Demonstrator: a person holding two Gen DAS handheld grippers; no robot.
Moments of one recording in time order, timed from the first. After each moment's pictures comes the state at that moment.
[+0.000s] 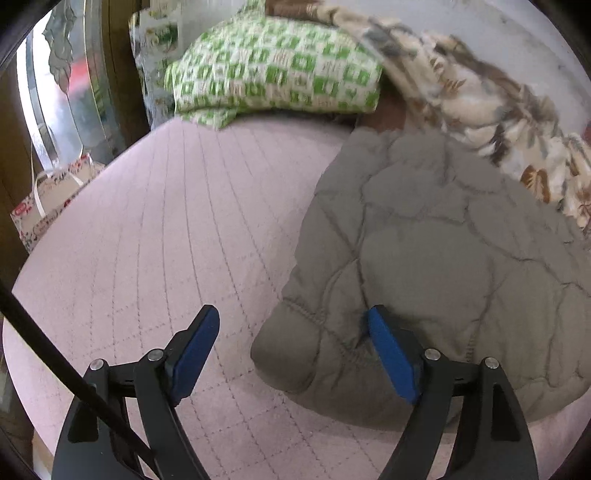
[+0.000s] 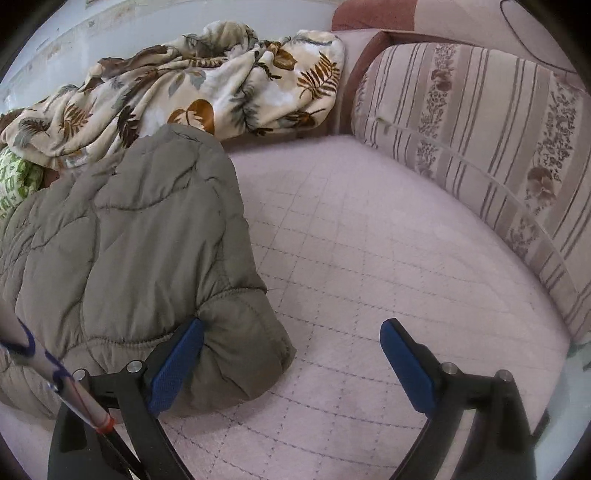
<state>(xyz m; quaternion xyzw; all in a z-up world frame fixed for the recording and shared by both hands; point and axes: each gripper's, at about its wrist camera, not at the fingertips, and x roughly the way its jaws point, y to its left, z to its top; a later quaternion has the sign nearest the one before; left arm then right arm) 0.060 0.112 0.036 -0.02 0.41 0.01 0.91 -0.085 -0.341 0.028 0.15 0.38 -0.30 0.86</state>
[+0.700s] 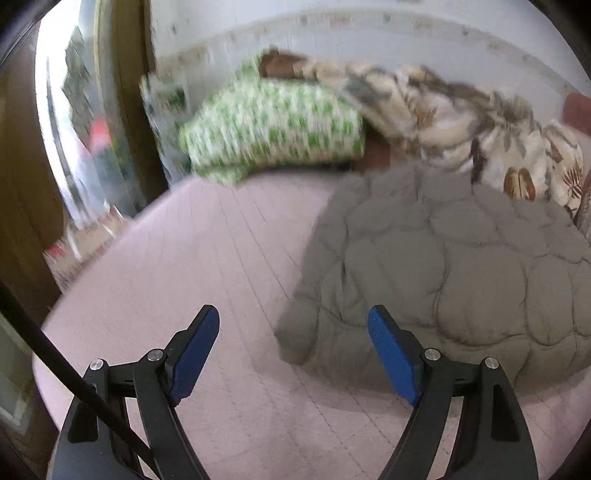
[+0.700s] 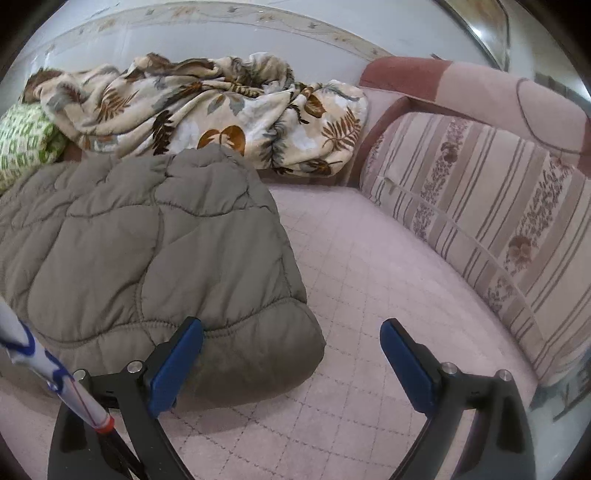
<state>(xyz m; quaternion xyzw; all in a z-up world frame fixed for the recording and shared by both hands) -0.012 0.099 0.071 0.05 0.30 0.04 0.95 -0.085 -0.285 0.041 0.02 0.34 -0.32 0.88</state>
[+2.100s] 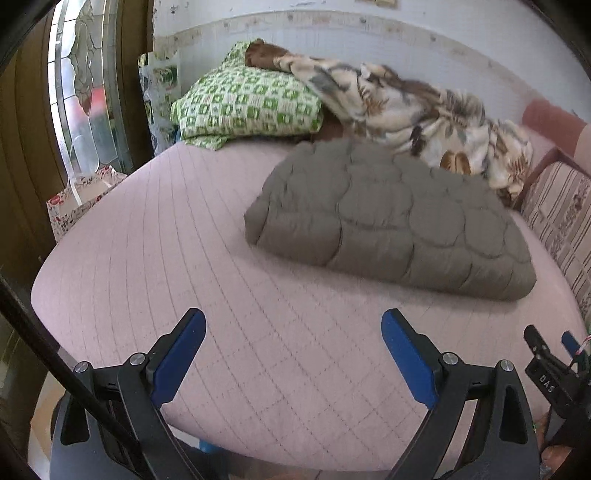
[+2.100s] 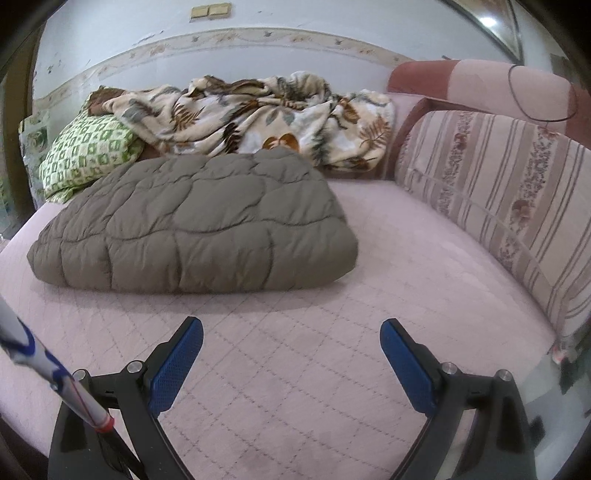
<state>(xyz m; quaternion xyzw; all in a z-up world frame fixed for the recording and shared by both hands) -0.168 0.081 0.079 -0.01 0.36 -0.03 0.93 -0.200 -0.189 0.049 0.05 0.32 -0.21 0.92</state>
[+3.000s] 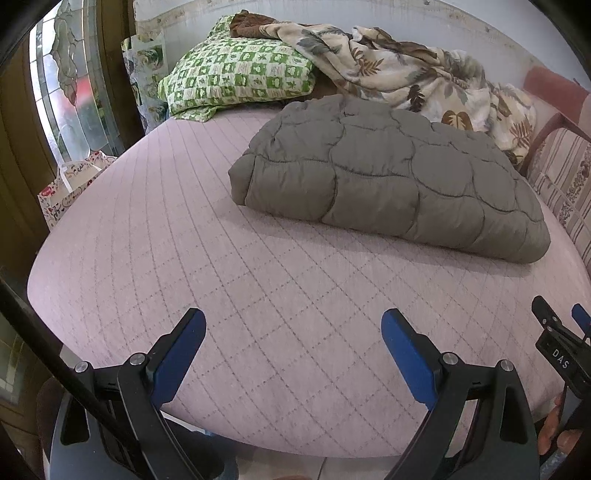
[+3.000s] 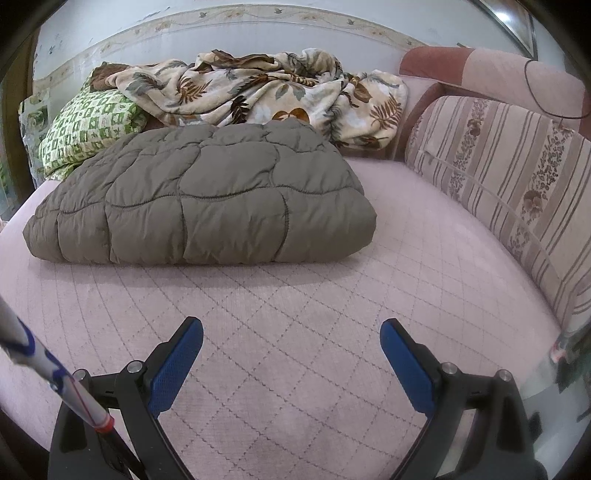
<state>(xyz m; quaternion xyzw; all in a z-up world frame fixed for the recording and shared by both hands) -0.164 0.068 0.045 0.02 0.41 -0.04 0.91 -0.189 -0.180 0.033 0.05 0.36 -0.21 0.91</state>
